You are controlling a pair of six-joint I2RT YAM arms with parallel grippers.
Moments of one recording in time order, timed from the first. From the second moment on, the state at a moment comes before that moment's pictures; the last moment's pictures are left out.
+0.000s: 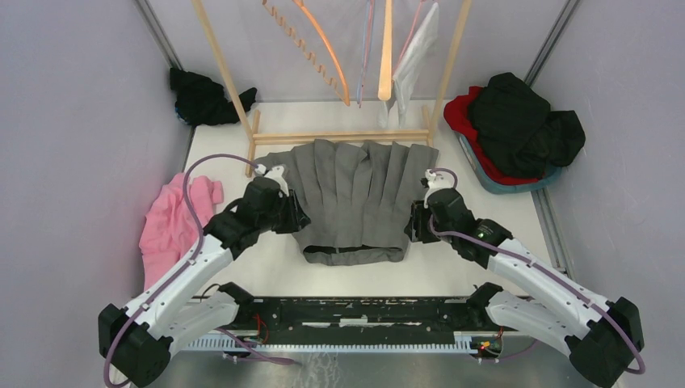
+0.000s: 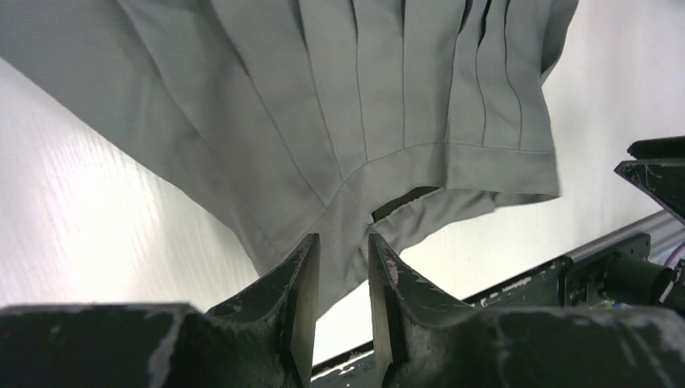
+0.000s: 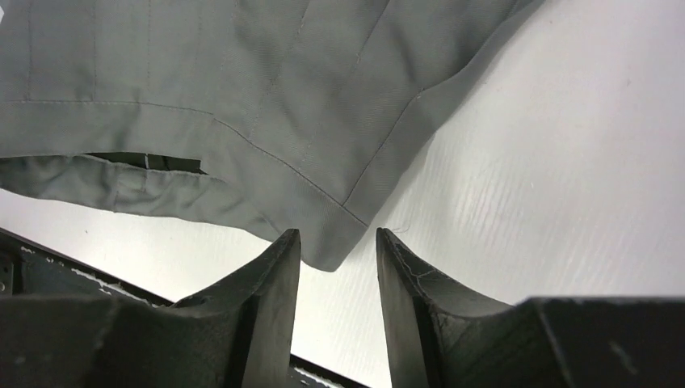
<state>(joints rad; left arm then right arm) -0.53 0.92 0.73 -0.55 0.05 -0.57 0.67 0.93 0.65 -0.49 0.10 0.50</state>
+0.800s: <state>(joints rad) -0.49 1.36 1.47 -0.57 -0.04 -0.58 0.69 0.96 0.75 -0.54 0.08 0.44</state>
